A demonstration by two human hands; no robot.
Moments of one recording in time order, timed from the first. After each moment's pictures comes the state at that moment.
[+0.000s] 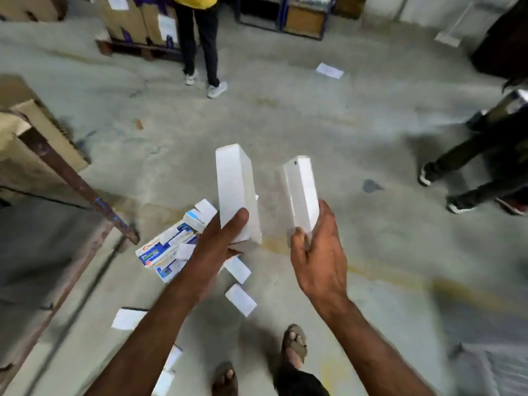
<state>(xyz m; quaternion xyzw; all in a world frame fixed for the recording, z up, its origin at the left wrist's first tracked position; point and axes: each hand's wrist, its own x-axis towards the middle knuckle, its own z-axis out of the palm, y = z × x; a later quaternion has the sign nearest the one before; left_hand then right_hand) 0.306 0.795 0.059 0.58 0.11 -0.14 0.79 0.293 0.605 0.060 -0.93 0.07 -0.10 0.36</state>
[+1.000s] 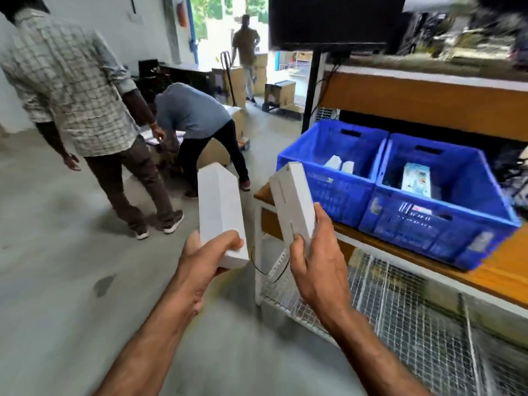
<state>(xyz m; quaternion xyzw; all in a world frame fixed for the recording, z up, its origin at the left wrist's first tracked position) 0.100 0.046 0.215 0.63 -0.28 -0.41 0.60 -0.089 -0.013 0.200 -0.73 0.50 -0.43 0.18</state>
